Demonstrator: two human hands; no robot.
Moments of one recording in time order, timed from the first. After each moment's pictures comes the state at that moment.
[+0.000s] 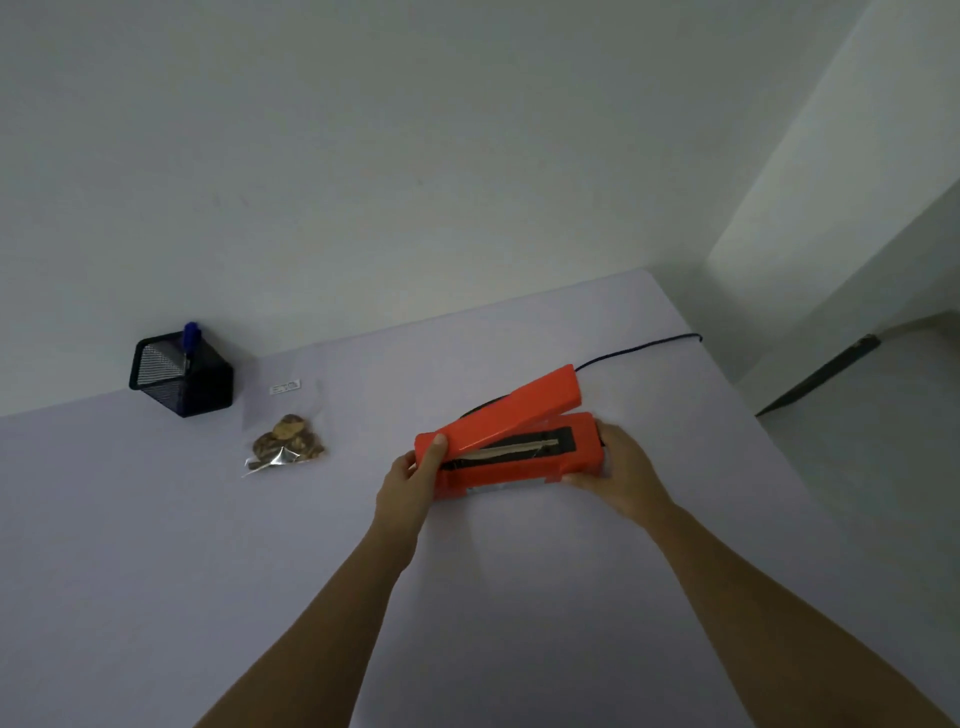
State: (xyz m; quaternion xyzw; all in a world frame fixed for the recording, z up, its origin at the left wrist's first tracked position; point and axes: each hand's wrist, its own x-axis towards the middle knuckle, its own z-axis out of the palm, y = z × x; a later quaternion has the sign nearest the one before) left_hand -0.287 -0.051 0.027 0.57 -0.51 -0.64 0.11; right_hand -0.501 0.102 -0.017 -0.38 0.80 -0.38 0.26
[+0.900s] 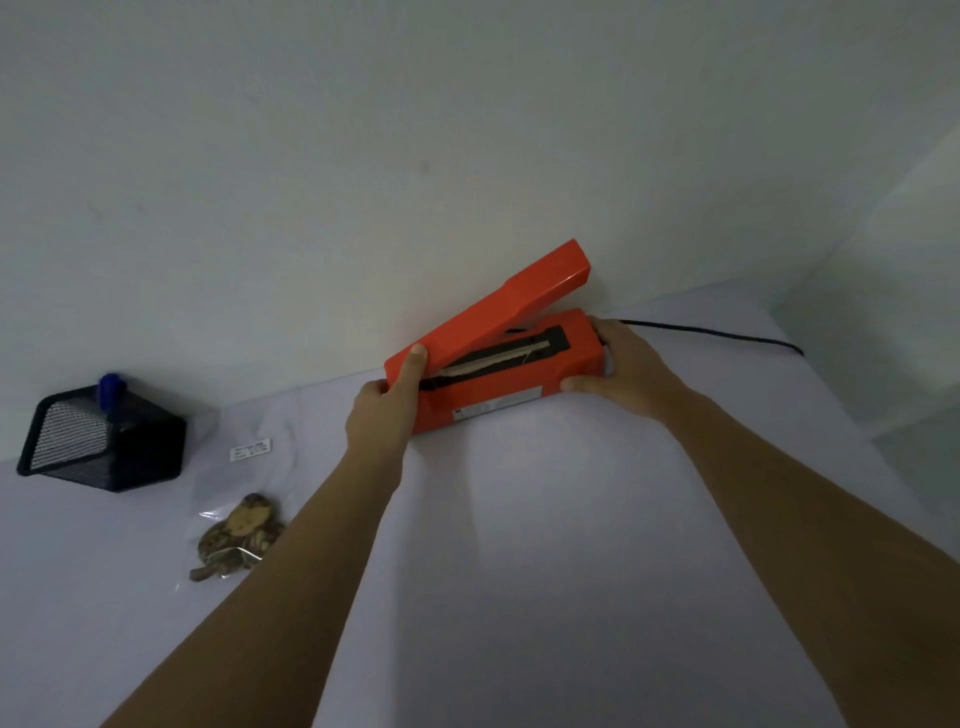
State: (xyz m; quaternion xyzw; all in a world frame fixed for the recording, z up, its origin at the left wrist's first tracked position) left_hand -0.390 -0.228 -0.013 0.61 -0.50 -0.58 0.20; right_hand -0.636 -0.101 -0.046 -0.48 0.78 -0.33 0.24
